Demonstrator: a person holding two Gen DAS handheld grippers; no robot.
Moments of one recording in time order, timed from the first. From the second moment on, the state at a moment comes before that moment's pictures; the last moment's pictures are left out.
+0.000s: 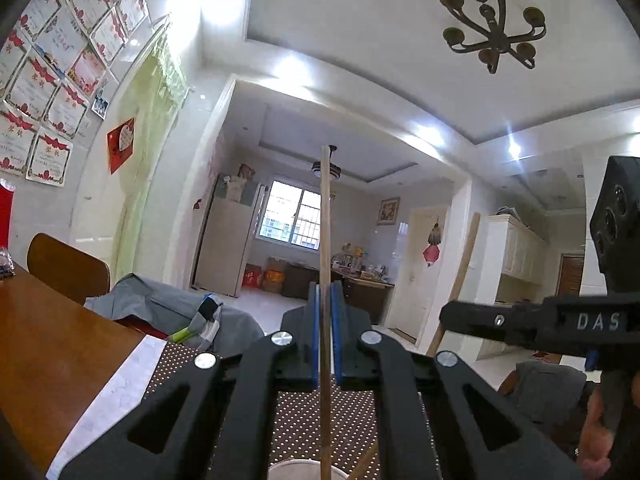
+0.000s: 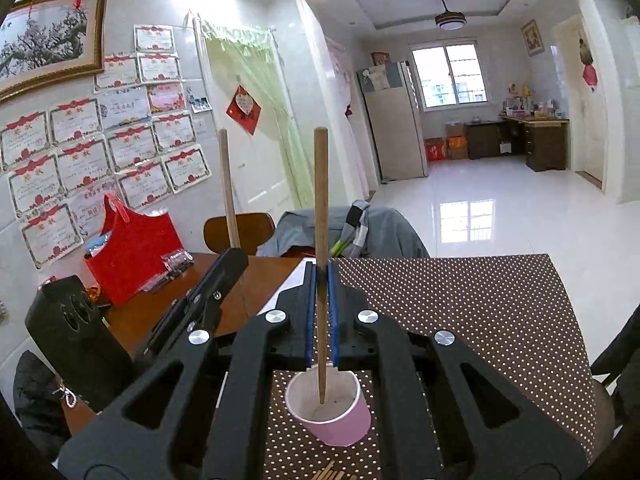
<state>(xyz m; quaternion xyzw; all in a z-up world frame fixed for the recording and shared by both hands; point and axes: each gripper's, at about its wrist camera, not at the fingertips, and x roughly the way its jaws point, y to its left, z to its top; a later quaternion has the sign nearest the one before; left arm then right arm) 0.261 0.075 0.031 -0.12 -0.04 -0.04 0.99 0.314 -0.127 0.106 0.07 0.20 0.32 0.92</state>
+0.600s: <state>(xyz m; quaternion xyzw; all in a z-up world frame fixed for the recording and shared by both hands) 0.278 0.076 -0.010 -0.10 -0.02 -0.01 0.99 0.334 -0.111 0.026 0.05 0.29 0.31 0.90</state>
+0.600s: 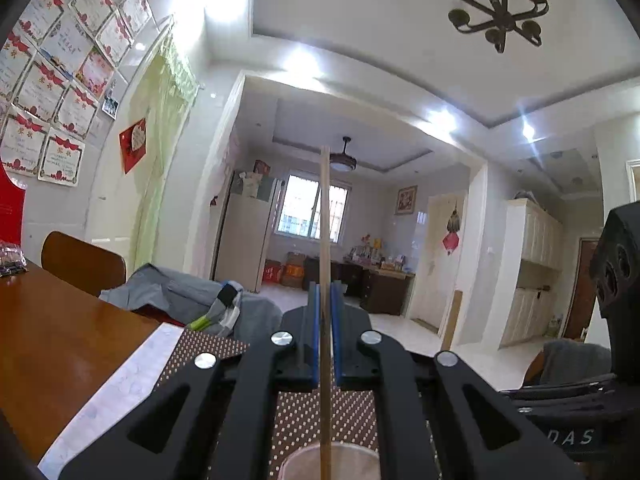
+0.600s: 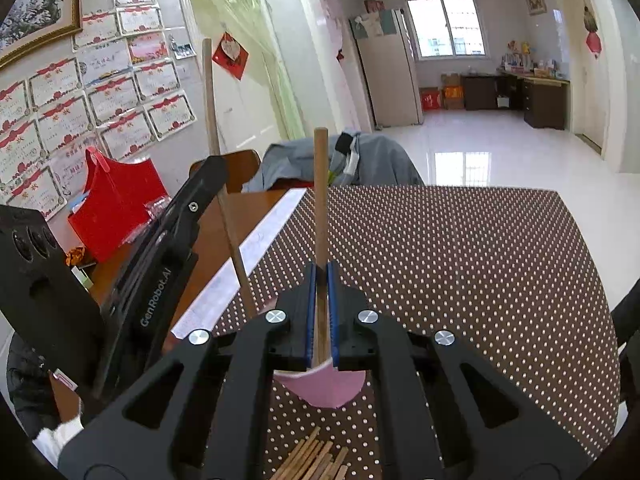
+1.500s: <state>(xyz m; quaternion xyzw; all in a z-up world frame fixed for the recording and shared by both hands) 0.232 0.076 -0.004 -0.08 0.08 -0.04 0.99 0.310 -0.137 0.031 0.08 0.30 0.27 0.91</state>
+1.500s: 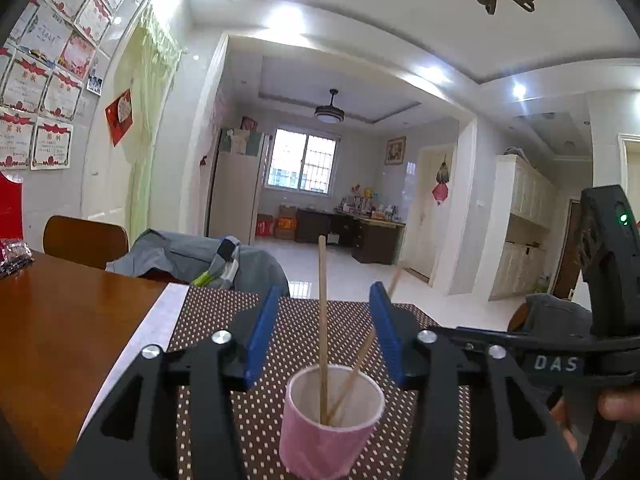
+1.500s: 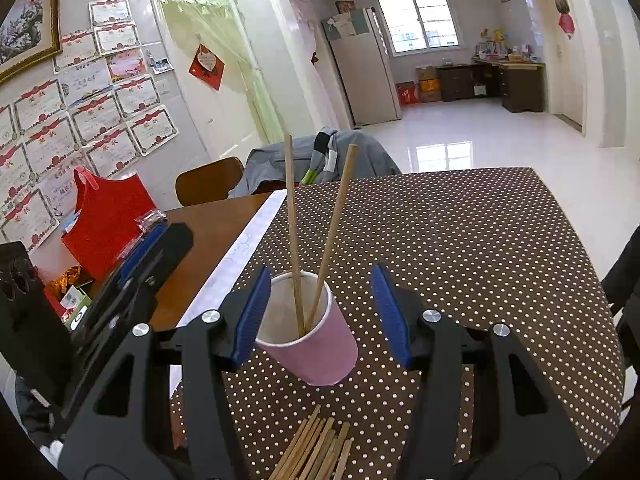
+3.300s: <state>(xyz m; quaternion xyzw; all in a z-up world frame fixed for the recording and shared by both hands) 0.199 0.038 -0.131 0.02 0.54 -0.08 0.84 0.217 -0.156 -0.097 -0.08 0.53 0.26 0.80</state>
